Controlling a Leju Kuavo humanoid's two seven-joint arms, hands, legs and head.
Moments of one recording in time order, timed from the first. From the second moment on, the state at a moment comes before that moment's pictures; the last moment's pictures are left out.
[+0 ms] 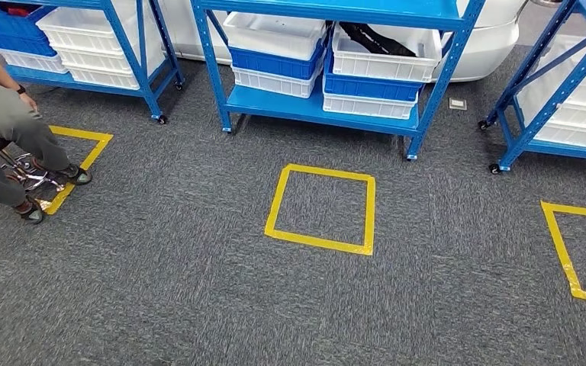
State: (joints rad) left arm -0.03 -0.10 0.28 -0.17 -0.29 -0.05 -0.03; right arm -0.09 0.01 -0.23 -0.20 0.95 -0.11 0.07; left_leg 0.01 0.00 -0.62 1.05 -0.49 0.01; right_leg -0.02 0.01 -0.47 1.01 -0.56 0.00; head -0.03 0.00
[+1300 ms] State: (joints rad) left arm -0.04 -0.10 0.27 -0.17 -0.34 -0.07 -0.02; right arm -0.07 0.01 -0.28 -0.20 0.93 -0.13 0.06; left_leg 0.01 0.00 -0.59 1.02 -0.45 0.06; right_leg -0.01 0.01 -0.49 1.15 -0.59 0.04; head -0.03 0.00
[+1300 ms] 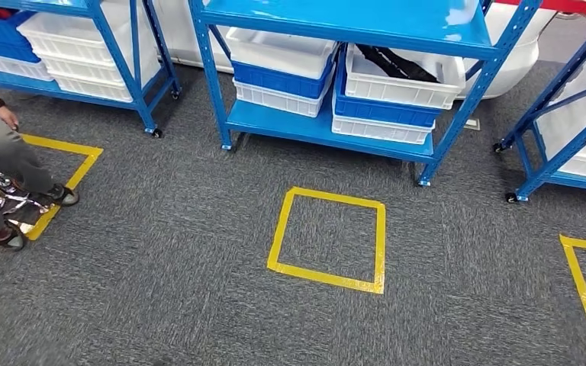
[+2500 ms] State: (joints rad) left arm -0.05 -0.09 0.27 -0.17 -0.36 -0.06 -0.01; right arm -0.06 0.02 -0.29 -0.20 0.96 -0.13 0.06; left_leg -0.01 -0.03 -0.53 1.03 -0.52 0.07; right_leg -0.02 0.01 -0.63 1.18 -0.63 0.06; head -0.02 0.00
